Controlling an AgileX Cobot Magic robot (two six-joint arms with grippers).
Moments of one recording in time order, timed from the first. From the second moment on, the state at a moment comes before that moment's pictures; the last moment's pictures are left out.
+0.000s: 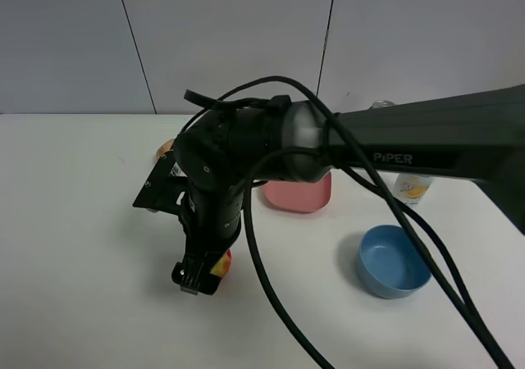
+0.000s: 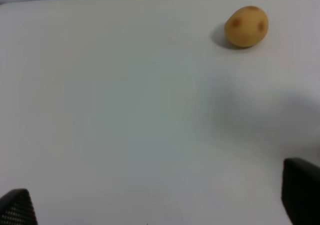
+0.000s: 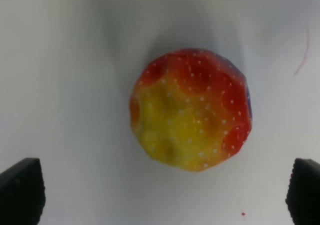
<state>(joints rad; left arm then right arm) 0.03 -0.01 -0.51 0.02 1.05 -0.01 1.02 2.04 -1.46 -0.03 0.89 -0.32</state>
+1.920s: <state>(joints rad) 0.03 -0.01 -0.51 0.02 1.05 -0.01 1.02 2.16 -1.51 -0.06 0.89 -0.30</state>
